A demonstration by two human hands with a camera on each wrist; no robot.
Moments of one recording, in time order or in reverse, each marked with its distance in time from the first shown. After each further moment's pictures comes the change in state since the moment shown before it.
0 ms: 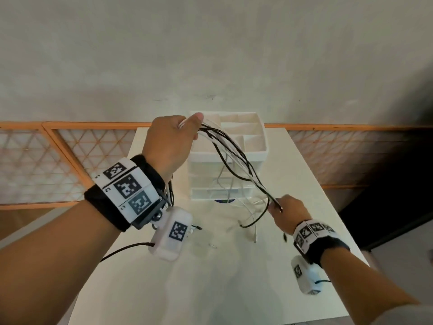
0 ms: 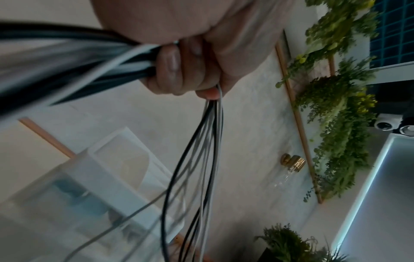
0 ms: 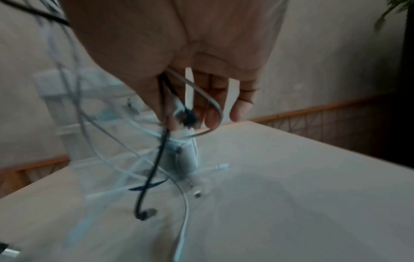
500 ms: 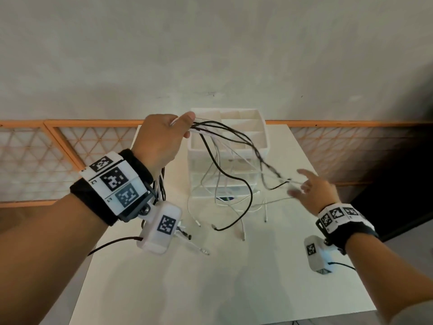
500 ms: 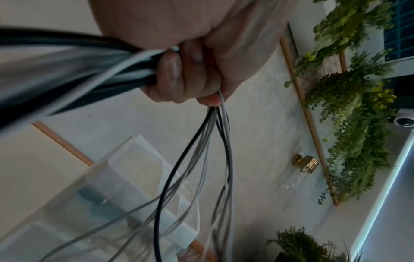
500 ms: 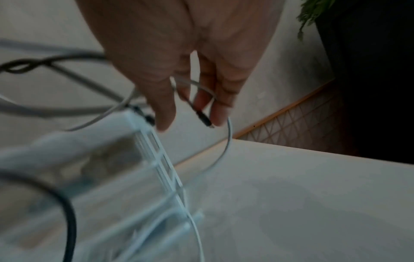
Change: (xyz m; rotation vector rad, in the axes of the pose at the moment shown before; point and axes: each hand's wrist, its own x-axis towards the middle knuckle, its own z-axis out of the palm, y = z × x) left_hand 0.006 -0.009 -0.010 -0.019 -0.048 -0.082; right_hand 0.006 0.022 -0.057 0.219 0.149 0.098
